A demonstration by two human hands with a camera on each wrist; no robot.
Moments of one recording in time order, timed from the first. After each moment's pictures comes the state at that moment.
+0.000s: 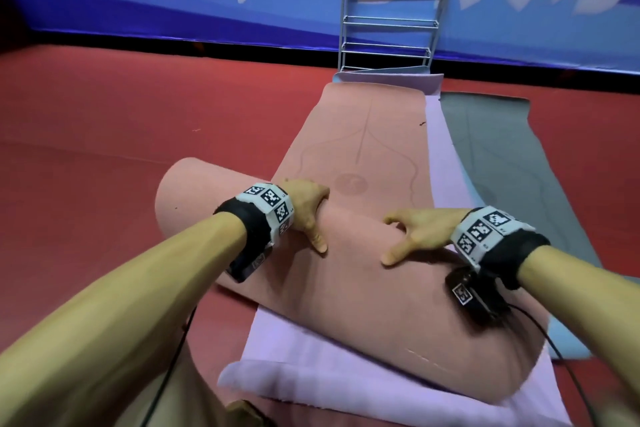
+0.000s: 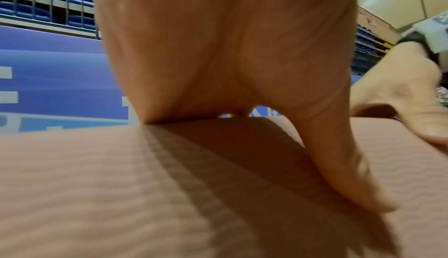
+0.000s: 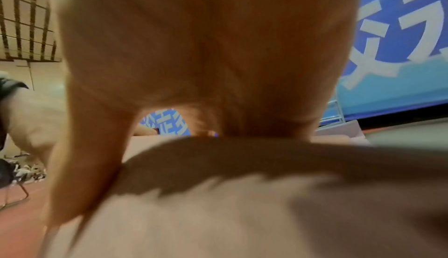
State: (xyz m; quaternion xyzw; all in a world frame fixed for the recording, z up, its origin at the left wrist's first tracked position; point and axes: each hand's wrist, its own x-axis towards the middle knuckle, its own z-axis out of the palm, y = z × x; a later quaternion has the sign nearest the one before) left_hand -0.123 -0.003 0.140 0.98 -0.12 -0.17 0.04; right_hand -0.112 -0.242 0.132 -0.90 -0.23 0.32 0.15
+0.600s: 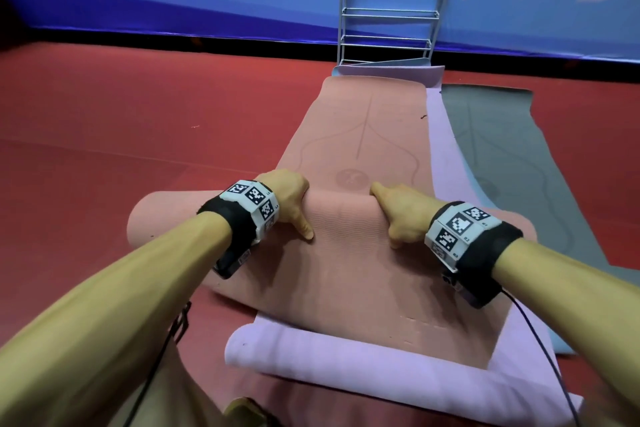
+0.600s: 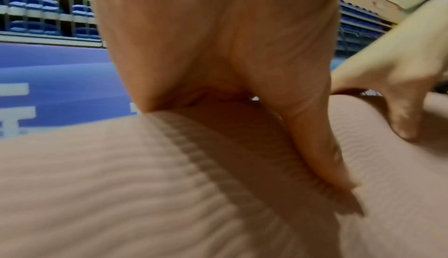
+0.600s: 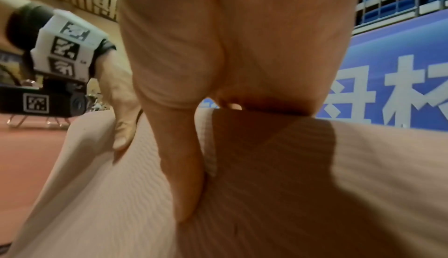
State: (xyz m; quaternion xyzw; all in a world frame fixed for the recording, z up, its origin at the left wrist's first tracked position) left_hand -0.123 0.019 0.142 0.99 -0.06 -0.15 0.01; right_hand -0.108 -0.206 0.130 -0.96 -0.25 0.14 -0.01
